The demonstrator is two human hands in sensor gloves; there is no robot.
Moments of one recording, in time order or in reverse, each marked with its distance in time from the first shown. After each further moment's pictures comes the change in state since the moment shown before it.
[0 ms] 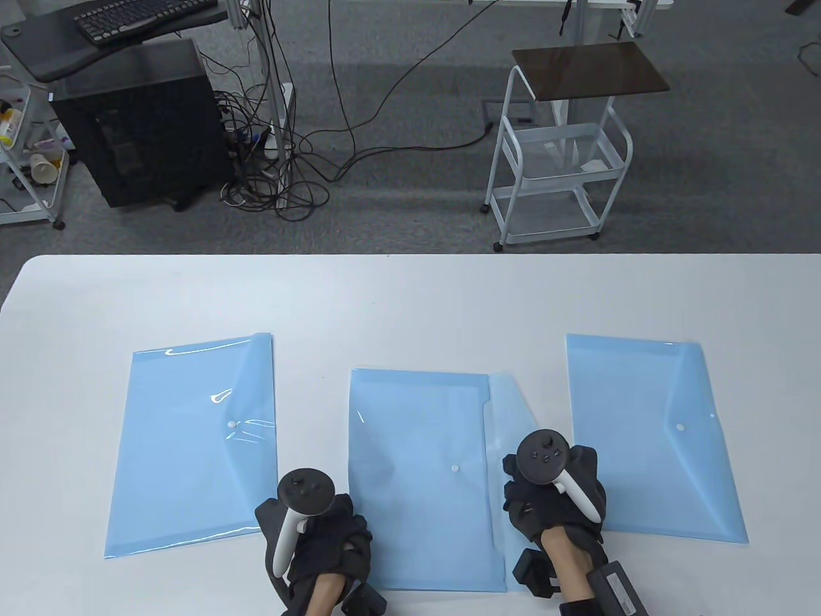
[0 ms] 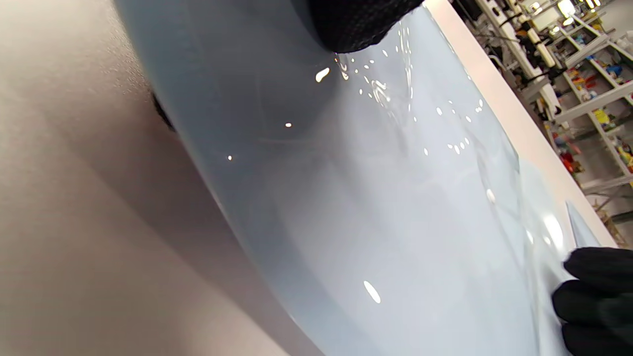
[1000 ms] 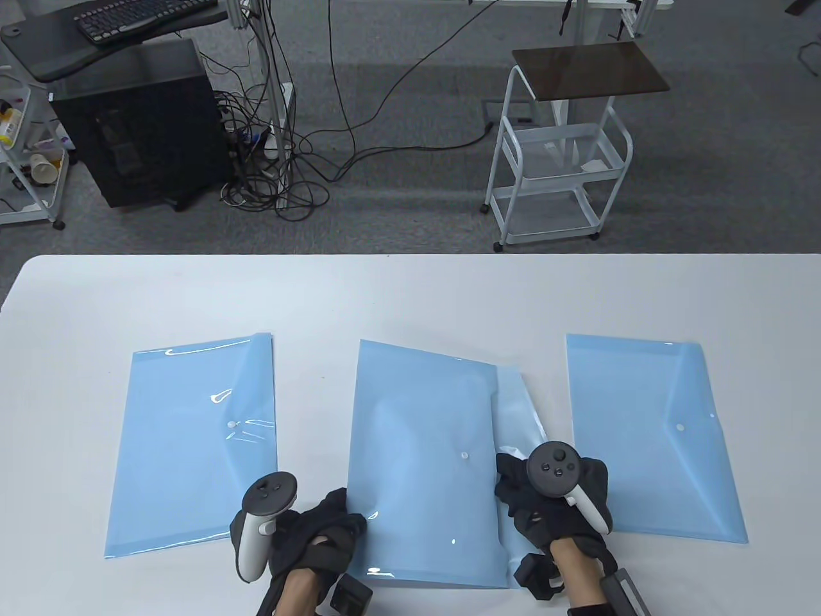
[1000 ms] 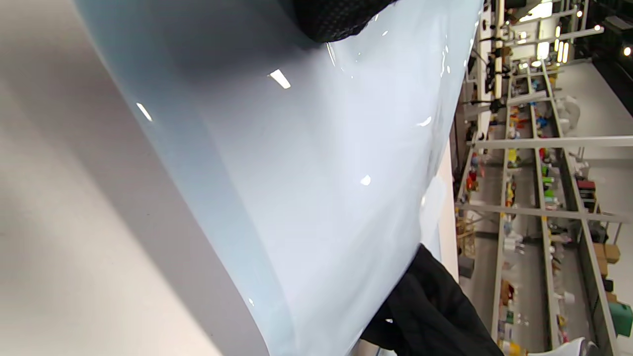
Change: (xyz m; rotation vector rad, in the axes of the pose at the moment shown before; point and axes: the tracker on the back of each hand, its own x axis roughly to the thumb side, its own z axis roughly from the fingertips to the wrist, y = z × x) left_hand -0.015 0.011 -0.002 -0.225 -0.108 0.419; right_hand -0.016 0.005 0.002 -0.003 -0.127 -0.238
